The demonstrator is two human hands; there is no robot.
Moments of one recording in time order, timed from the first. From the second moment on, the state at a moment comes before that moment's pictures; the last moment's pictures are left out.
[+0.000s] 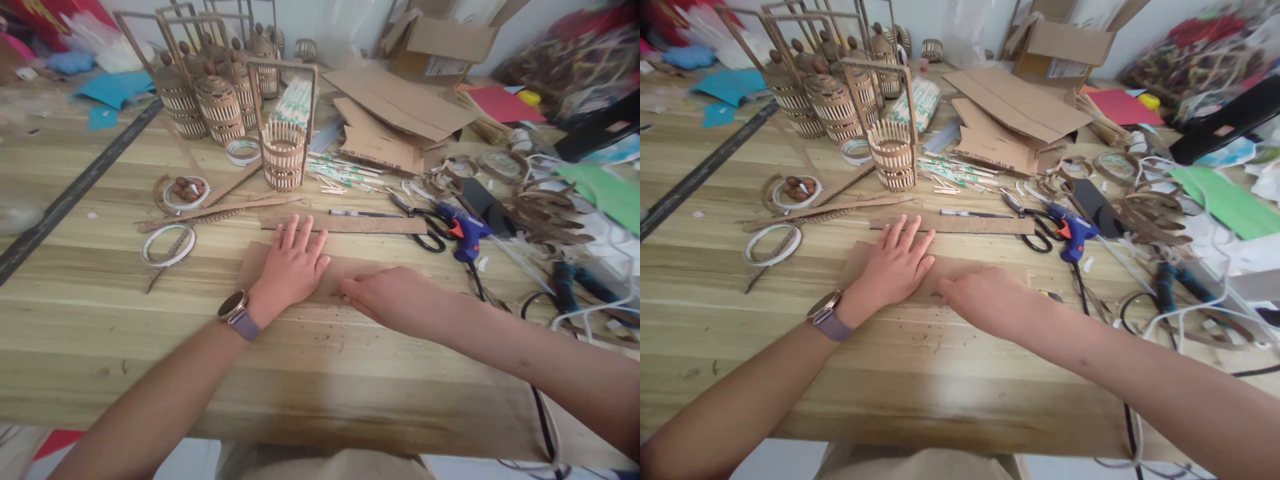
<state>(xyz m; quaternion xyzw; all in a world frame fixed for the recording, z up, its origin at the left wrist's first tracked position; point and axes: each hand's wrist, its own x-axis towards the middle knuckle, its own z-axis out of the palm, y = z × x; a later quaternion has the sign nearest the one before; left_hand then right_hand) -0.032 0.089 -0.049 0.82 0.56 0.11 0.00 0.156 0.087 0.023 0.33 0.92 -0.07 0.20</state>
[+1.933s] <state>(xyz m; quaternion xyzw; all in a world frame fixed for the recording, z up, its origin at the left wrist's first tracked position) -0.032 0.088 -0.051 0.82 0.55 0.13 0.00 0.126 0.085 0.049 0.30 0.88 -0.02 0.37</state>
